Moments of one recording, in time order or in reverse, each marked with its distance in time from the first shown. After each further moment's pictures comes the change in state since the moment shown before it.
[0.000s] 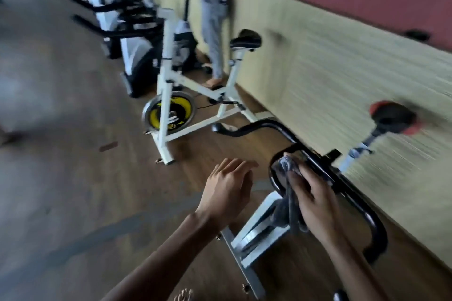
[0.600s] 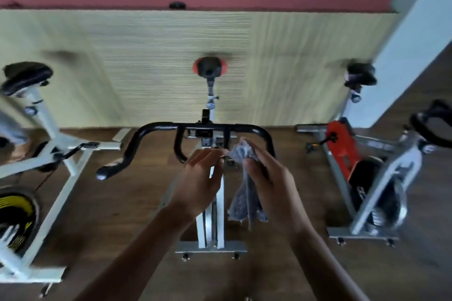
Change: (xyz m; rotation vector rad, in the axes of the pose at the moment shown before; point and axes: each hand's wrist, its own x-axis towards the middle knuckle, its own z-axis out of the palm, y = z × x) left_hand 0.036 0.007 0.024 -0.525 -0.380 0.703; right_hand -0.109 -0.080 0.069 -0.091 0.835 0.262
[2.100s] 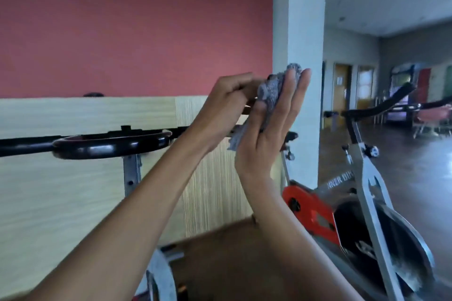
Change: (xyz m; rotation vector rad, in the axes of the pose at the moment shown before) left_hand 0.025 -0.032 0.183 -0.871 -0.288 0.552; right_hand 0.098 0.259 0.077 -0.146 1.247 -1.149
